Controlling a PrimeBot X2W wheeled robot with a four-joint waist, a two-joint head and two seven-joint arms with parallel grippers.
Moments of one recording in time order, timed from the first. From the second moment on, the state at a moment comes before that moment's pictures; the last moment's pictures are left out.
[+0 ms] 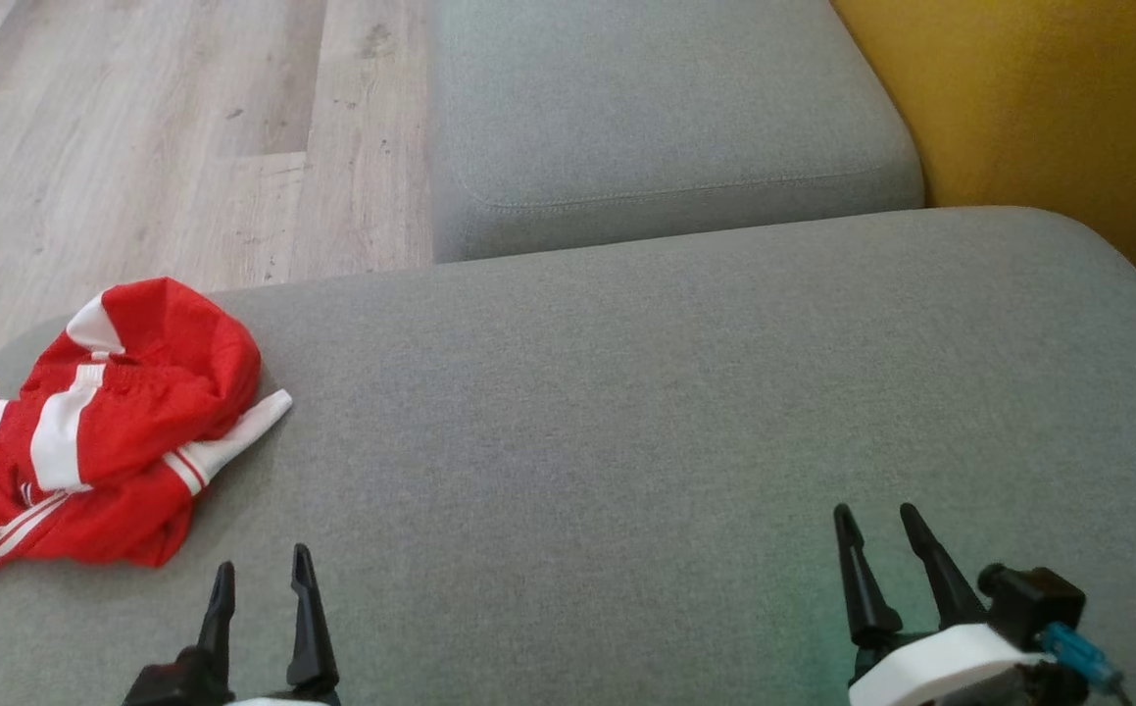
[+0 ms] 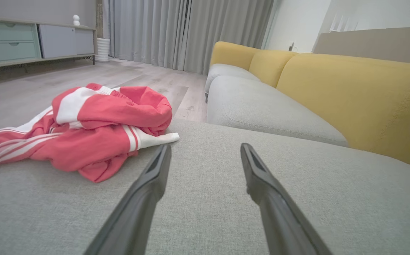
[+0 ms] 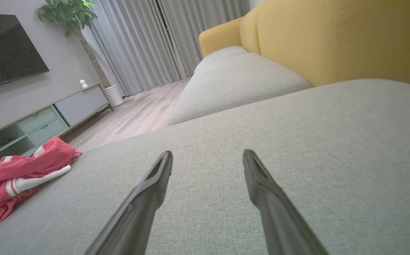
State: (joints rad) left arm 0.15 0.06 -0.12 0.19 -0.34 0.06 -0.18; right arm 0.08 -0.04 0.13 0.33 0.32 0.13 -0.18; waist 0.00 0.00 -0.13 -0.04
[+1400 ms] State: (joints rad) left arm 0.19 0.06 -0.09 0.27 -0.05 0.08 -0.25; right arm 0.12 -0.04 0.15 0.35 0.02 0.13 -0.25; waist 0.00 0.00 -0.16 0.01
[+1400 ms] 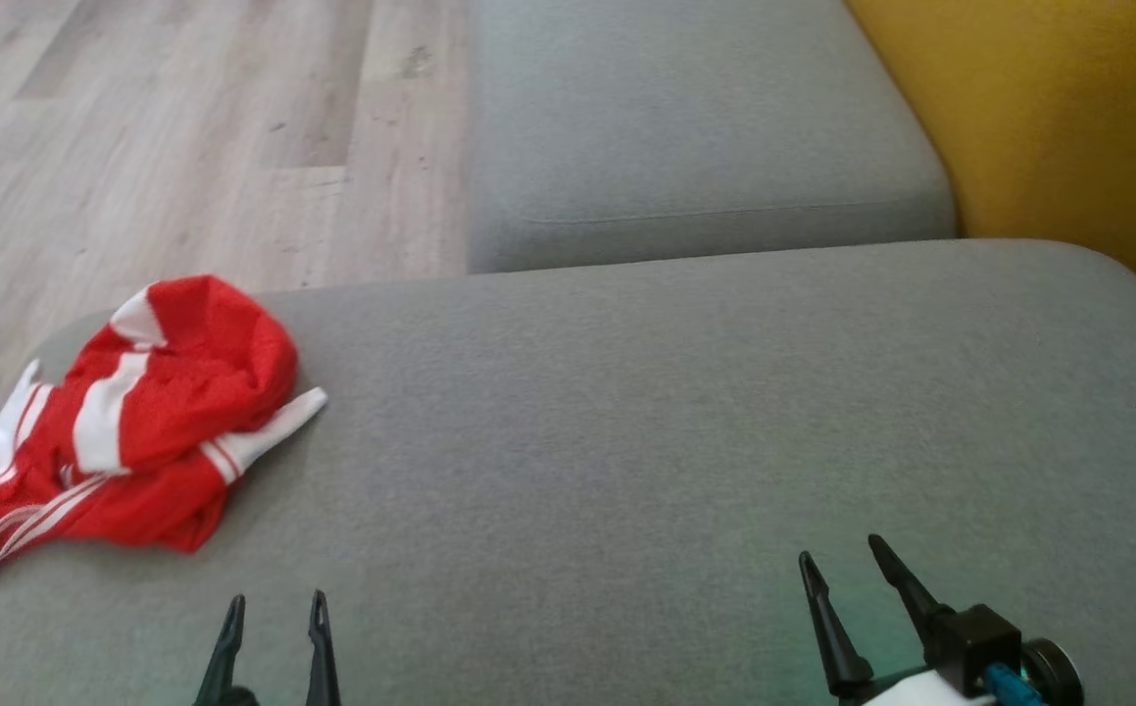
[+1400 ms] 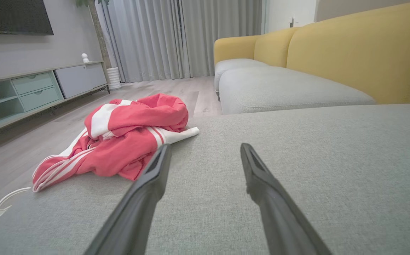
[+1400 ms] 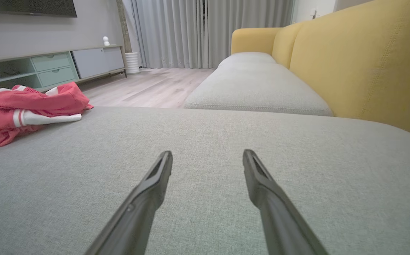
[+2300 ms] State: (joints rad) left arm 0.21 0.08 -0.03 0.20 -0.02 0.12 -0.25; right arm 0.13 -0.04 0.18 0.33 0.05 0.13 -0.25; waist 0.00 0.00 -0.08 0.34
